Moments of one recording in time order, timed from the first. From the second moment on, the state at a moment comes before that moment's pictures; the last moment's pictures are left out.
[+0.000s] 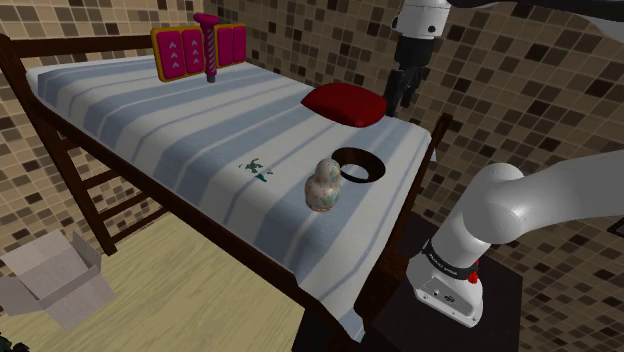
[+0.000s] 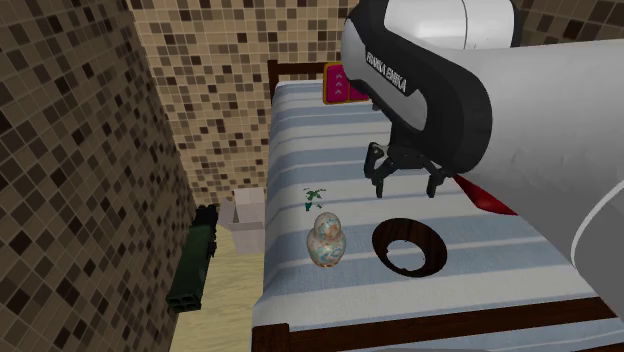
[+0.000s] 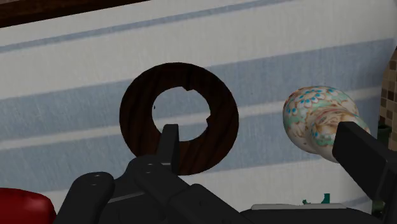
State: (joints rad) arm 0.01 -0.77 0.03 -2.33 -0.02 1.46 0.03
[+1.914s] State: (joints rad) arm 0.05 -0.45 0.22 -2.50 0.26 1.96 0.40
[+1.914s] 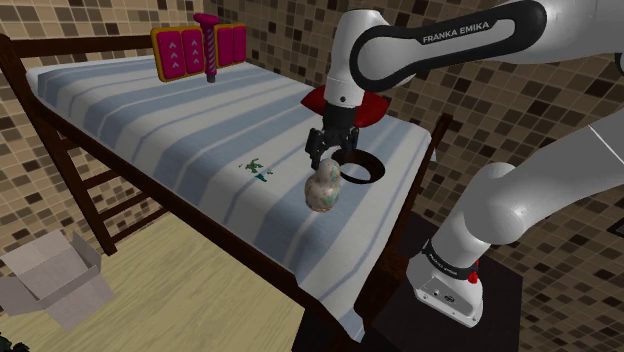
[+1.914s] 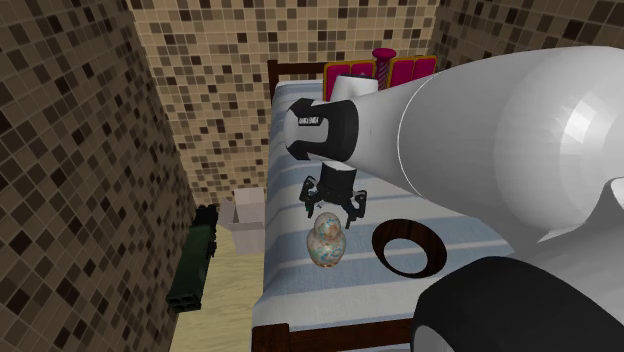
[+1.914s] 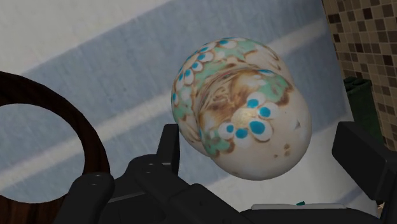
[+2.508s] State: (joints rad) arm 0.05 -0.45 0.22 -2.50 0.26 1.96 0.40
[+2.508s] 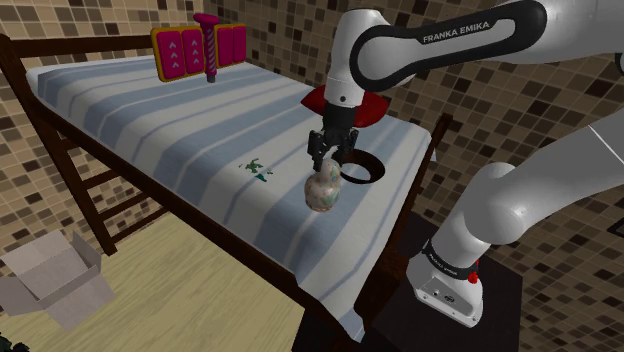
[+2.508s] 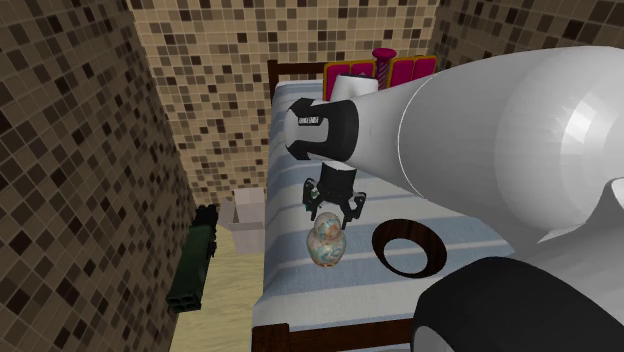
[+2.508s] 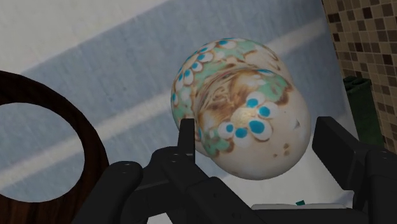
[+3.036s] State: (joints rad) arm 0.05 -0.47 0.22 -2.46 0.26 1.91 0.41
